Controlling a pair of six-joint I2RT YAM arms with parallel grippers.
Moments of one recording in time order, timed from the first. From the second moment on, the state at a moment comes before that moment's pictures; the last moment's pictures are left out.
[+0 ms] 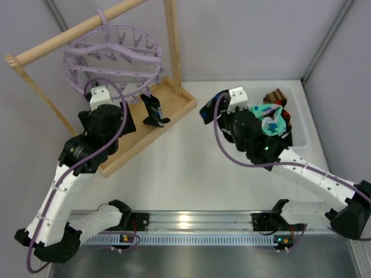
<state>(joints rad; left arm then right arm) -0.51 1.02 1.47 -1.01 -0.77 -0.42 0.93 1.16 1.03 -0.01 0.73 -0.08</state>
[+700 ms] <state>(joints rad) -0.51 0.41 0.91 -0.84 -0.47 -0.45 0.01 1.85 1.33 -0.35 0.30 0.08</state>
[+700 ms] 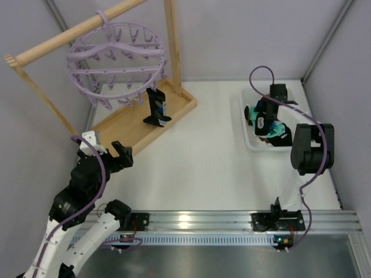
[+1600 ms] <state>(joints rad) -0.51 0.35 0.89 -0.81 -0.47 -0.47 0.02 1.46 1.35 -0.41 0.11 0.11</state>
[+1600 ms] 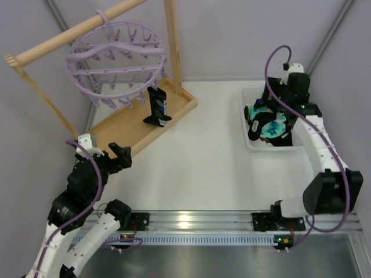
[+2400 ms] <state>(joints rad) -0.51 0.38 0.89 -0.81 -0.46 -0.47 0.71 1.93 1.34 0.46 -0.50 0.06</state>
